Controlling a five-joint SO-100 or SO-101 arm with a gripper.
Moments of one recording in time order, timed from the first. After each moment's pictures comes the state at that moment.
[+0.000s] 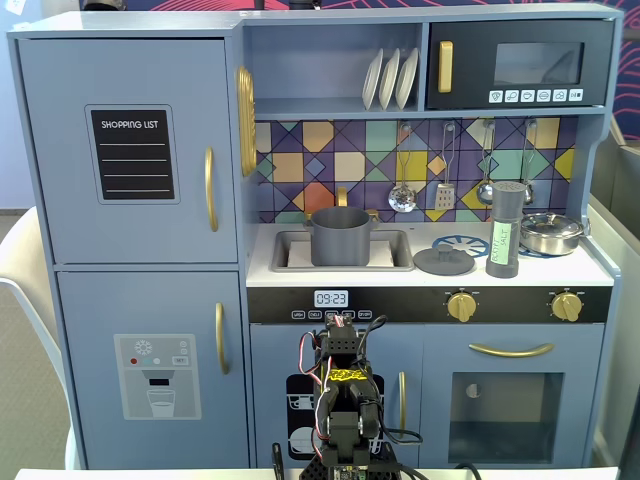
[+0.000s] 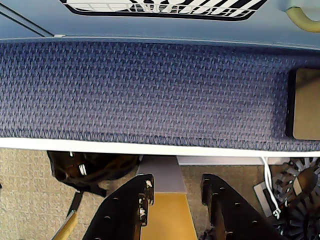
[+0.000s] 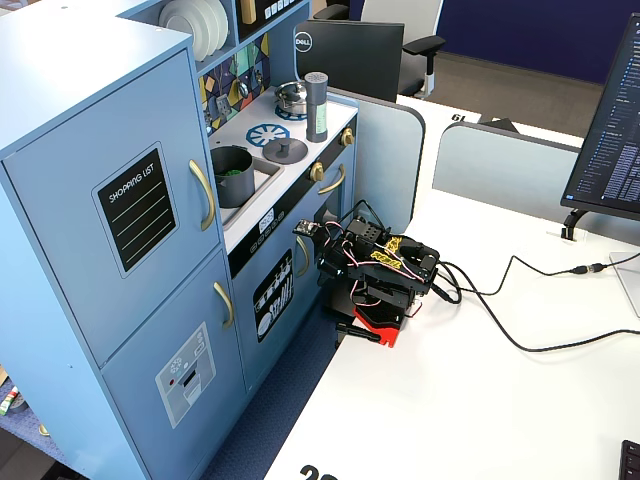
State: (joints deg) arm 5.6 184.2 178.9 75.9 -86.8
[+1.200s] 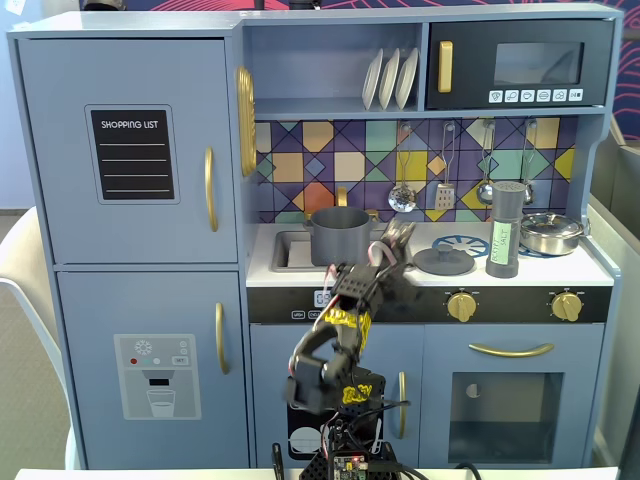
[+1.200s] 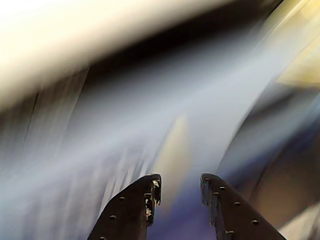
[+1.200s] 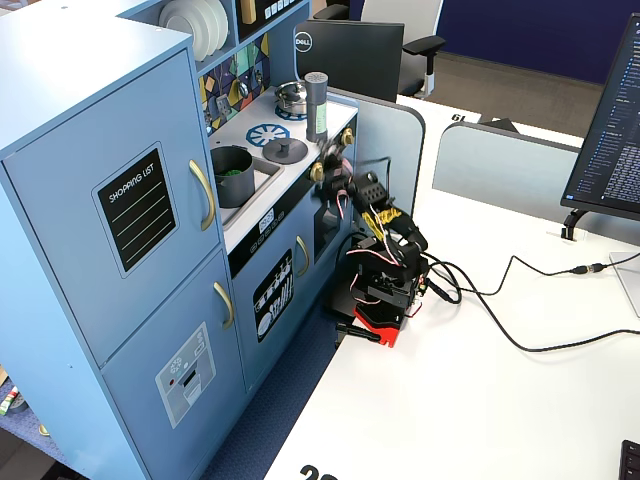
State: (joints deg) arm 37.5 158.5 136.0 54.6 -83.1
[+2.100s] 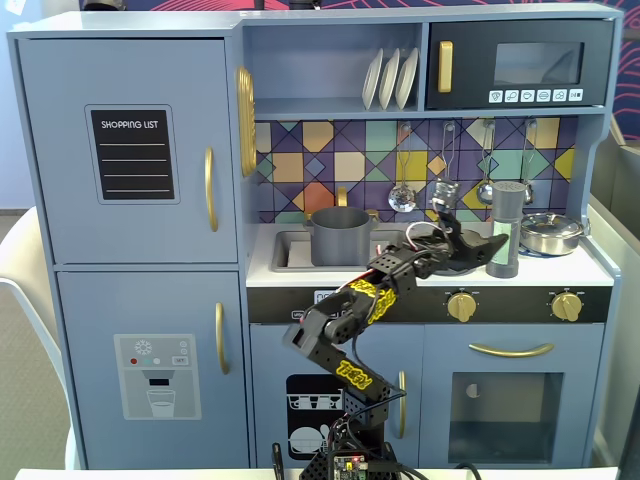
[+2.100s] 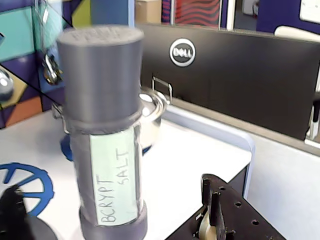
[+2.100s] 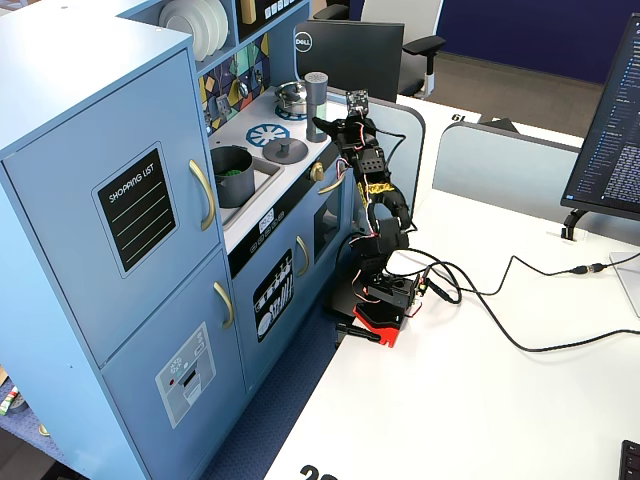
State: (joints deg) arm 56.8 135.8 123.8 12.7 -84.0
